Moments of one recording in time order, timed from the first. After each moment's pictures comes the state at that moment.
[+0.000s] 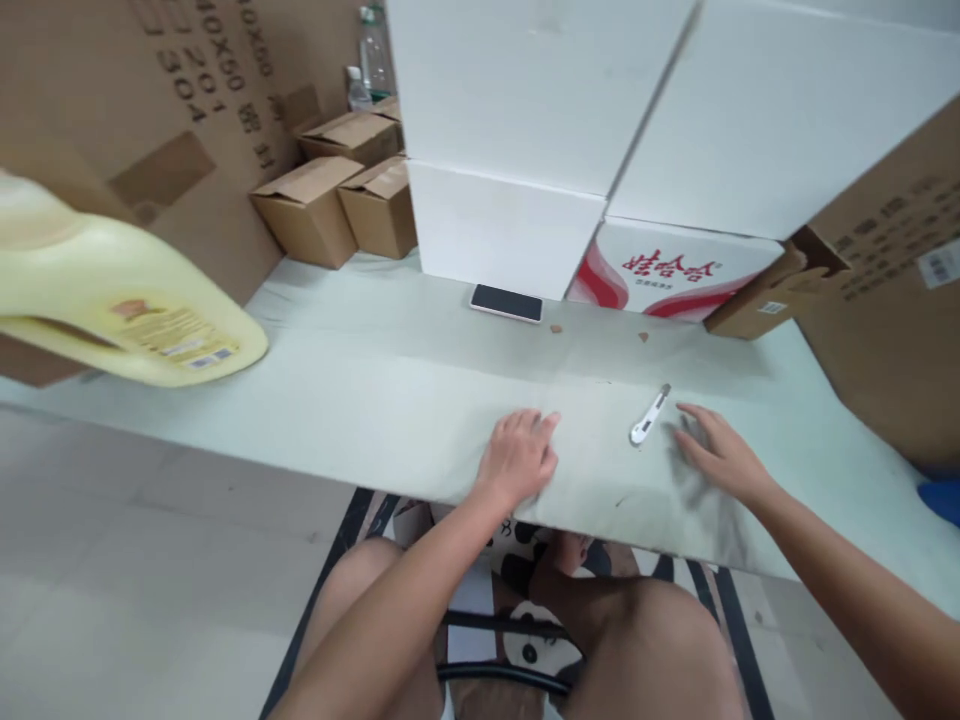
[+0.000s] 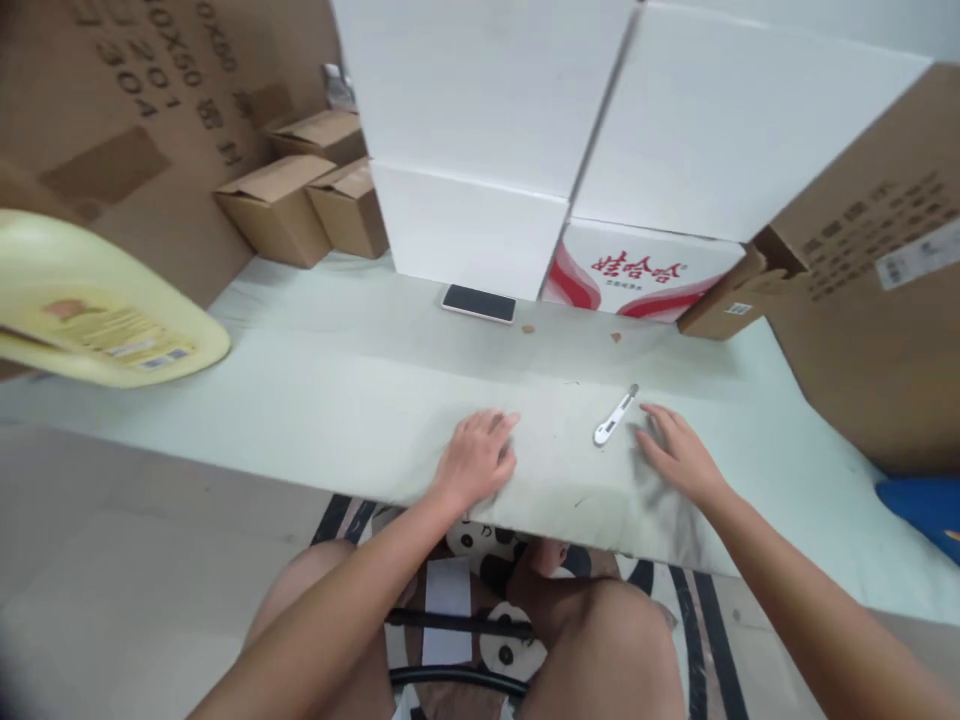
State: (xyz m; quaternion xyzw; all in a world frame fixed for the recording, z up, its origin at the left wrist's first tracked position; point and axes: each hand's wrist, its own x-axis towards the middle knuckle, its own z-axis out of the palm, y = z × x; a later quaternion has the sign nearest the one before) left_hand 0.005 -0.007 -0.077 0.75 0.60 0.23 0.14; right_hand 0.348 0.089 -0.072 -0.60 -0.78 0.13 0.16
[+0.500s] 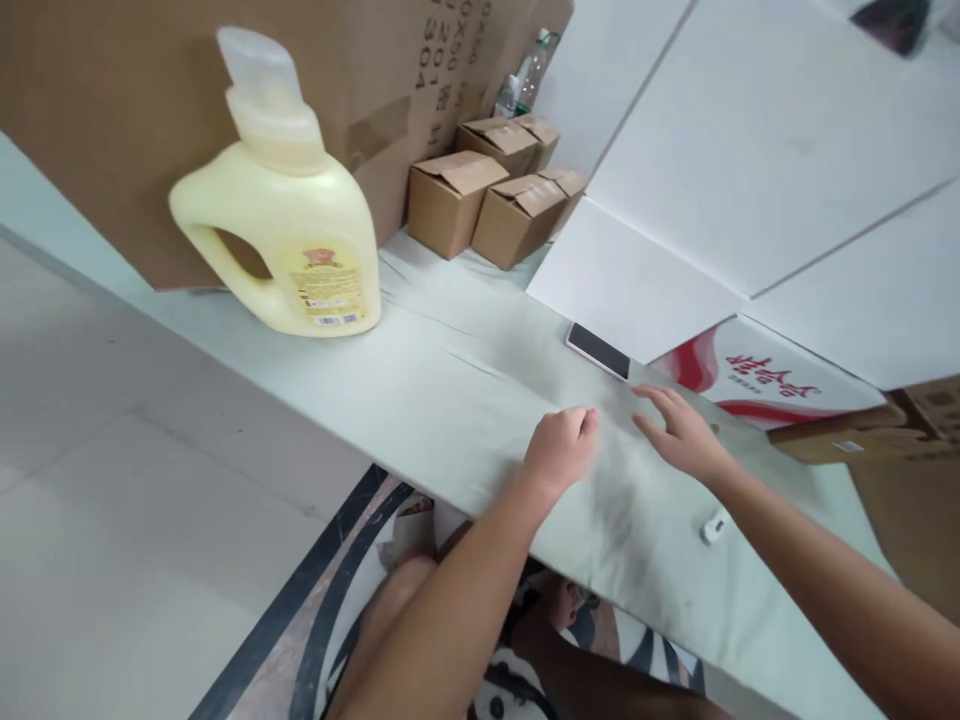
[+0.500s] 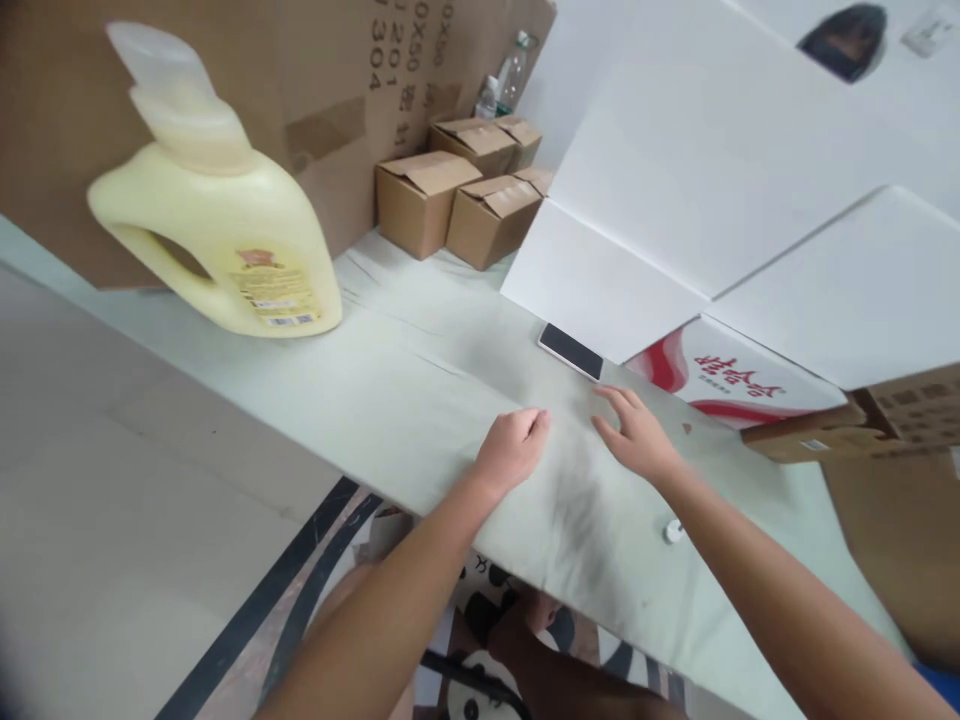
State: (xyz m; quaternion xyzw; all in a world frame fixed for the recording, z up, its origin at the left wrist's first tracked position) left_hand -0.105 0.008 -0.022 0.49 0.63 0.48 0.36; right_hand 0.091 0.142 0.000 -0.42 -0.90 0.06 0.08
